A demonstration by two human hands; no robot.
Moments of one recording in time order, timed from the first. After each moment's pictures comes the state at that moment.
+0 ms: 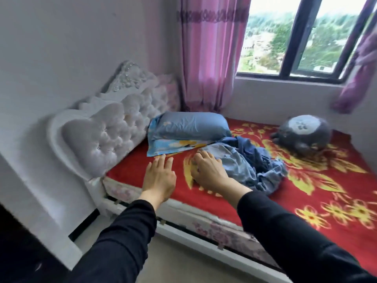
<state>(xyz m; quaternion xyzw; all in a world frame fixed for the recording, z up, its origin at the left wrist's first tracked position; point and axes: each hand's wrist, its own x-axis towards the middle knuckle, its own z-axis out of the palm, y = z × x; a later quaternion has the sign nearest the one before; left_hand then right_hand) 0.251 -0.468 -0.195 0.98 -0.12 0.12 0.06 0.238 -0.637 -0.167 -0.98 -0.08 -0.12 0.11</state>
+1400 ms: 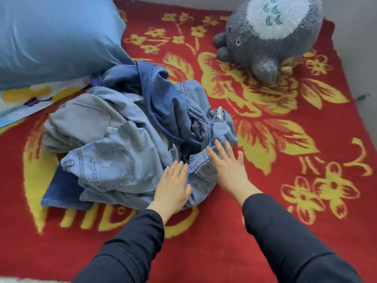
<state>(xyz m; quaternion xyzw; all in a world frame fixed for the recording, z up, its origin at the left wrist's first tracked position) 0.605 -1.024 -0.565 0.92 -0.35 -0.17 0.05 0.565 -1.212 -0.543 -0.98 0.12 0.18 -0.04</state>
